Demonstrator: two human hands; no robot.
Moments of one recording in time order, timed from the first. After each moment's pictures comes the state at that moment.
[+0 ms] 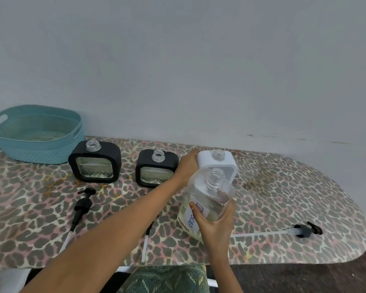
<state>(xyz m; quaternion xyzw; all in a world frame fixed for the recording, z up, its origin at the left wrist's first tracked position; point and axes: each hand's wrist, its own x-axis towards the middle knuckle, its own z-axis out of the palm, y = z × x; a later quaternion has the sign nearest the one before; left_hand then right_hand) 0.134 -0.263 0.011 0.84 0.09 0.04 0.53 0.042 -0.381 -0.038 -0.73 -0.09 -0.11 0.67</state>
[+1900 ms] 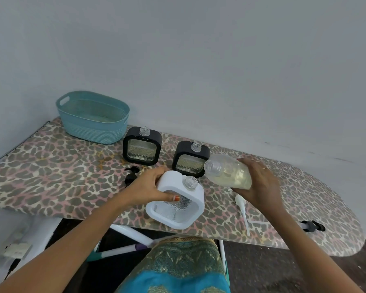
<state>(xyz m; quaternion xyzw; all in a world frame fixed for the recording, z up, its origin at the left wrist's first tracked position) -0.070 -0.134 0.009 0.81 0.01 0.03 0.58 0.046 -0.392 0.064 -0.80 -0.46 -0.36 0.13</state>
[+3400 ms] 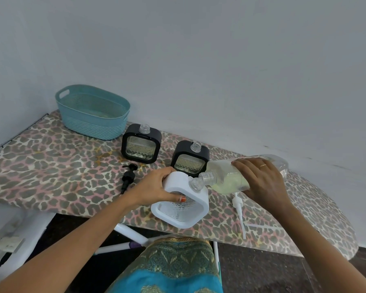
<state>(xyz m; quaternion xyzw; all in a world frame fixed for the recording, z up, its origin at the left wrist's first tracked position) -0.057 -0.148 0.000 0.81 0.01 0.04 0.58 0.069 -0.398 0.077 -0.74 -0.55 -0.40 -0.05</state>
